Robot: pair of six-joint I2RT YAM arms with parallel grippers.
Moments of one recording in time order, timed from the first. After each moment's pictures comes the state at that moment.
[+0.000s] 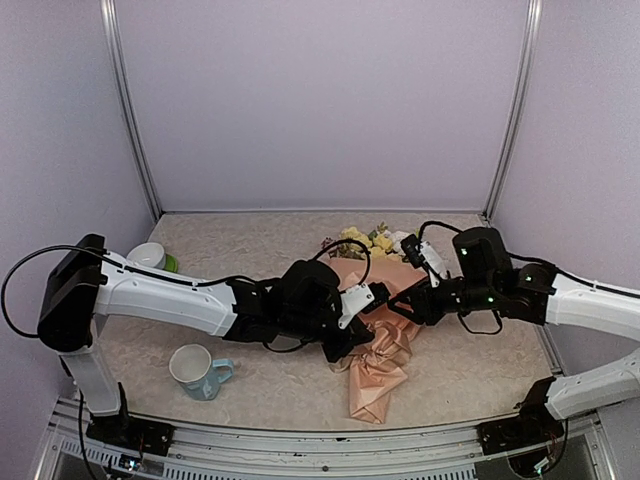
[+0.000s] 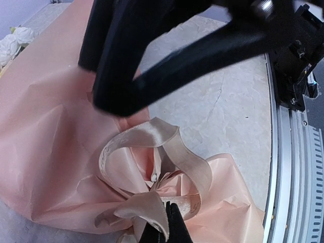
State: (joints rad) left arm -1.16 1.82 1.17 0.03 0.12 0.03; right arm 0.78 1.08 0.74 -0.24 -0.20 0.23
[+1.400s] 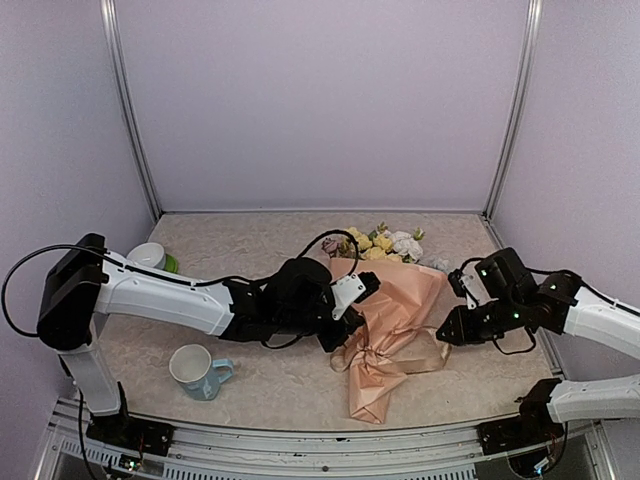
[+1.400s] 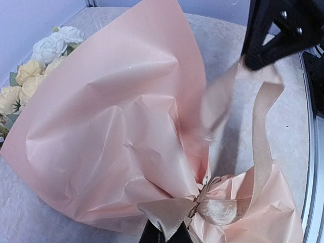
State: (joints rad) left arm -1.12 1.81 1.12 0.12 -0.01 0.07; right arm 0.64 0.96 0.69 -0.61 -0.16 0.48
